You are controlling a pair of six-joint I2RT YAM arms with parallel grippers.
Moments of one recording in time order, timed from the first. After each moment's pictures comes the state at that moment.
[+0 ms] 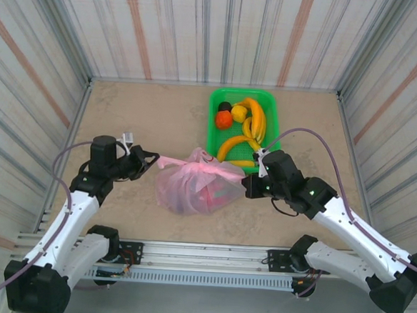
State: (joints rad) left arm -0.15 0.83 0.60 -0.31 0.56 -0.96; right arm 0.77 0.91 0.87 -0.75 -0.08 0.57
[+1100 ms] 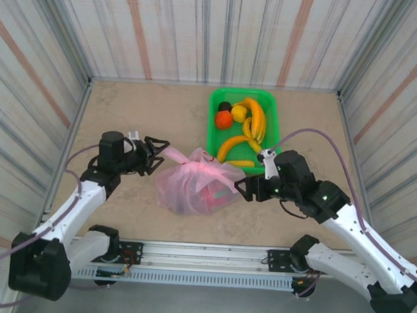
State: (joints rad) left arm -0.20 1.02 0.57 -0.05 0.61 -1.25; right arm 0.73 0.83 0.89 -0.80 -0.17 0.44
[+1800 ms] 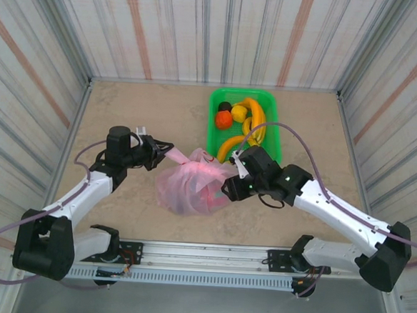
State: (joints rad) left arm -0.22 1.14 0.59 0.10 0.64 -1.30; right arm 0.87 1.15 0.99 -0.79 -0.07 0.39
